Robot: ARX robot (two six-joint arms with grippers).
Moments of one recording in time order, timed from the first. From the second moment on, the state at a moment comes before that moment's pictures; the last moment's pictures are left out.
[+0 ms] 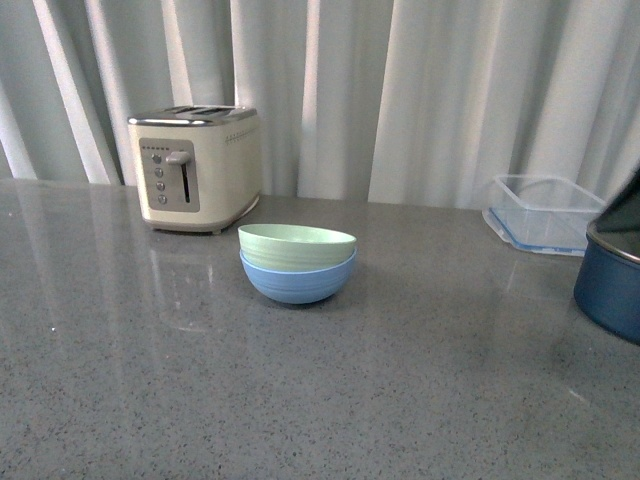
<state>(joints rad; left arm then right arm) 0.00 0.00 0.02 0.00 0.00 0.00 0.02 1.34 1.00 -0.33 -0.20 0.17</state>
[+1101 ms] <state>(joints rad) 0.00 0.00 0.02 0.00 0.00 0.00 0.00 0.62 0.11 0.50 0.00 0.00</state>
